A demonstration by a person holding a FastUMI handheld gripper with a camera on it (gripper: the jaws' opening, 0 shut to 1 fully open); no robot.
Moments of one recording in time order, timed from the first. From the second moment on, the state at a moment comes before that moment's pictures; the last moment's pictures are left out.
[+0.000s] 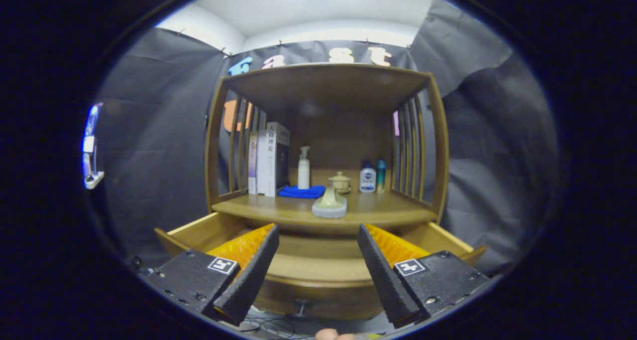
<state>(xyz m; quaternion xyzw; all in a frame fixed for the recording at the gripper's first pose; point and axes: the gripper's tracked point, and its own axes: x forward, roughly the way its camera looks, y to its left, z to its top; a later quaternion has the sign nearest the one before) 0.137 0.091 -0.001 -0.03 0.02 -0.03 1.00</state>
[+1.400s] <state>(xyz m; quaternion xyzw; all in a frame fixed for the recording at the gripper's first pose) 0.127 0.087 -0.094 -0.07 0.07 -0.10 0.99</state>
